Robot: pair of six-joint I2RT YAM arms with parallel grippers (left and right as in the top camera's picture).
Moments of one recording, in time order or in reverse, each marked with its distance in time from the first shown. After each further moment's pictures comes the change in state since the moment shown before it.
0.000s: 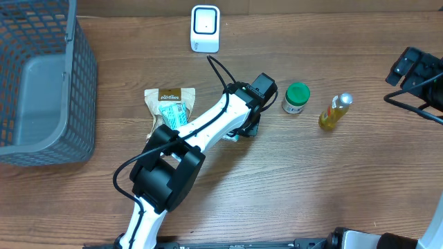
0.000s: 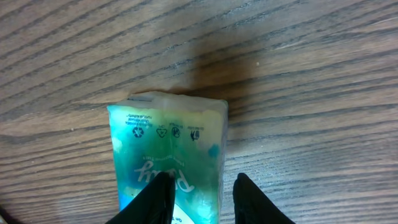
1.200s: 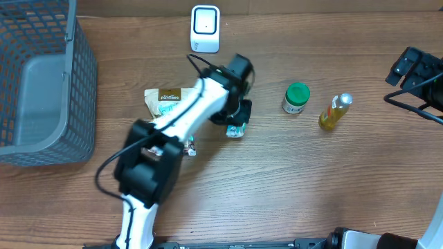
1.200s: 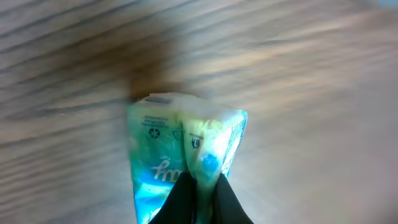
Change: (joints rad) left arm 0.163 -0.050 0.036 -0.027 0.426 0.103; right arm 0.000 0.000 0.000 0.000 0.000 -0.001
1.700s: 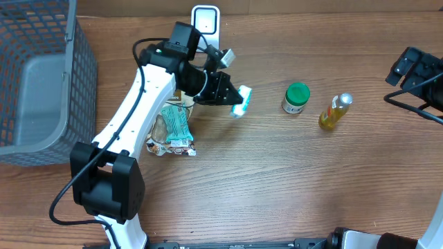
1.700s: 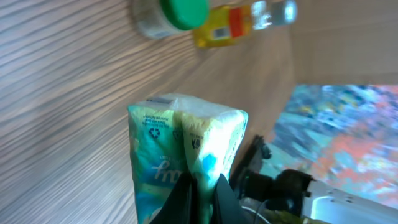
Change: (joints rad) left arm 0.222 -0.195 0.012 -0.080 0.586 0.254; right arm 0.000 0.000 0.000 0.000 0.000 0.000
